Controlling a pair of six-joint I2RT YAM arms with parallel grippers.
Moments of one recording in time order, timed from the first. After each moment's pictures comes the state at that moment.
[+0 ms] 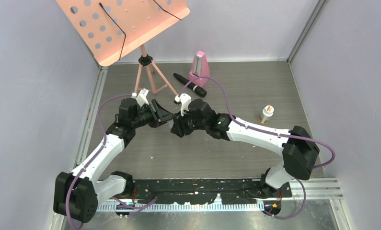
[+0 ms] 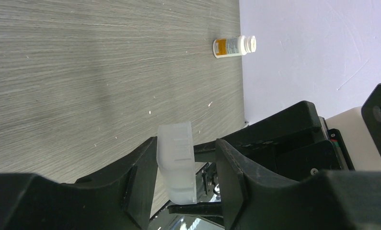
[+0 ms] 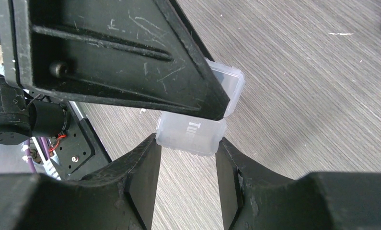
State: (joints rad) left arm -0.28 1.06 0.65 -0.02 0.58 -0.89; right arm 0.97 1.54 1.11 -0.10 -0.11 0.29
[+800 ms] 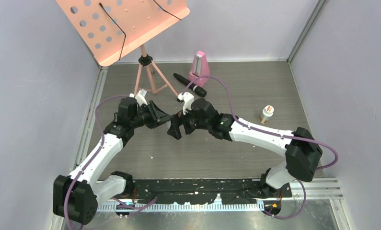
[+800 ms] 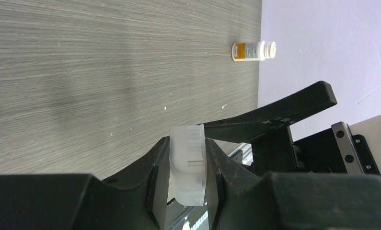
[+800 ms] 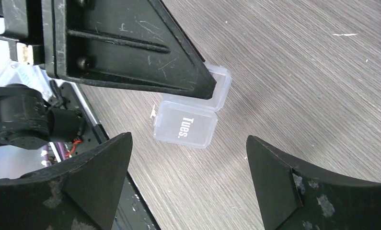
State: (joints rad) left arm -0.28 1.04 0.68 -0.14 0.51 -0.86; right arm 0.96 1.52 1.09 -0.07 -0.13 0.34
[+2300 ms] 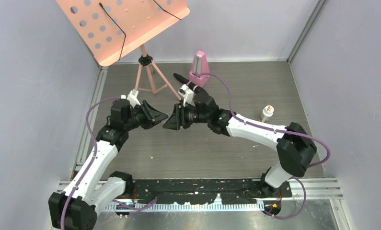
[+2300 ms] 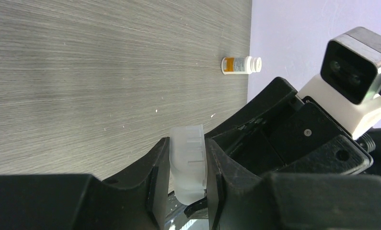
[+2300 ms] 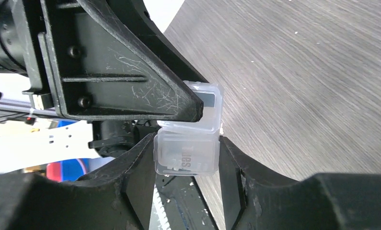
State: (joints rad) left arm -0.25 0.92 0.73 -0.28 0.47 -0.91; right arm 0.88 1.58 1.10 0.11 -0.38 0.65
